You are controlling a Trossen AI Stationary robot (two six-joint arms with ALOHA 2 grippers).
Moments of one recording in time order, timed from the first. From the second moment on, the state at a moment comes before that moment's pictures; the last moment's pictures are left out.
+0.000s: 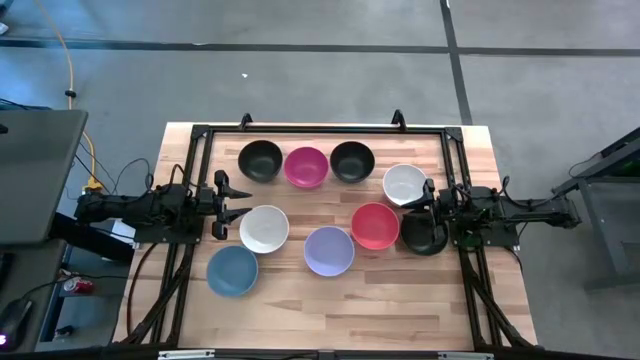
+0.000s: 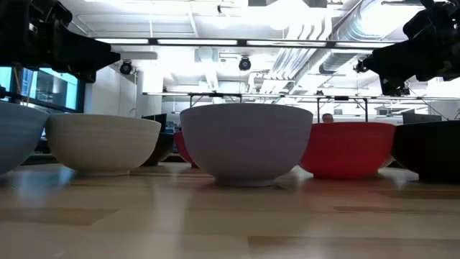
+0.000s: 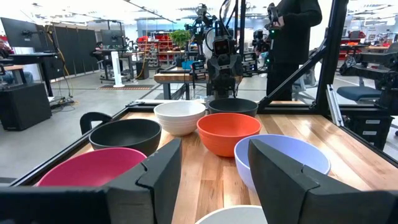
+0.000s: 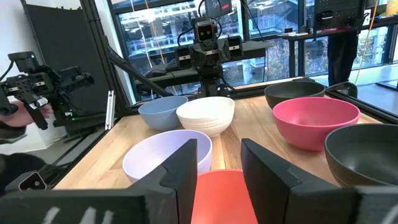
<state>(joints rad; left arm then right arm) 0.06 0.01 0.01 0.03 -0.14 0.03 0.04 0.01 0.01 0.01 0.01 0.15</state>
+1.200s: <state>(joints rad) 0.07 0.01 0.01 0.07 -0.12 -0.29 0.04 0.01 0.01 0.13 0.03 0.36</state>
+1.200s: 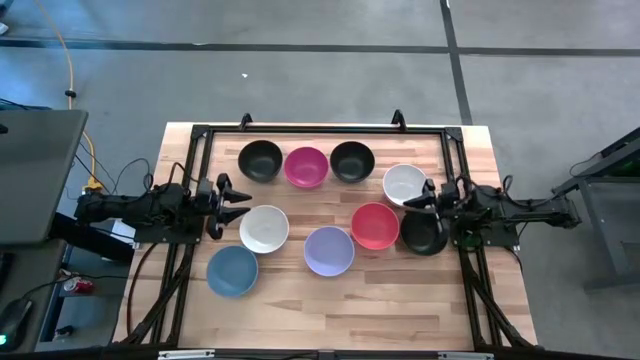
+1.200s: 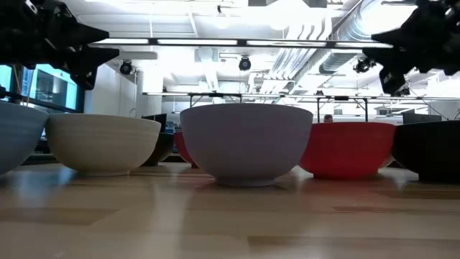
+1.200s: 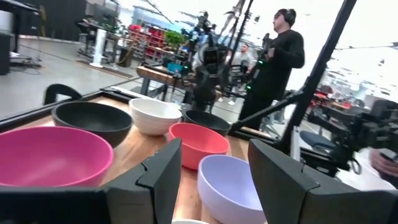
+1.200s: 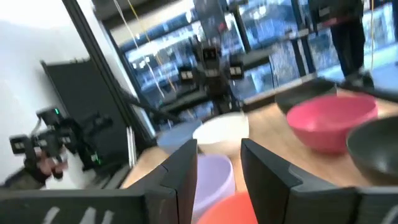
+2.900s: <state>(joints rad) 0.06 0.01 0.01 0.07 -0.05 -0.20 -0.61 0.98 0.78 -0.93 0.16 0.49</state>
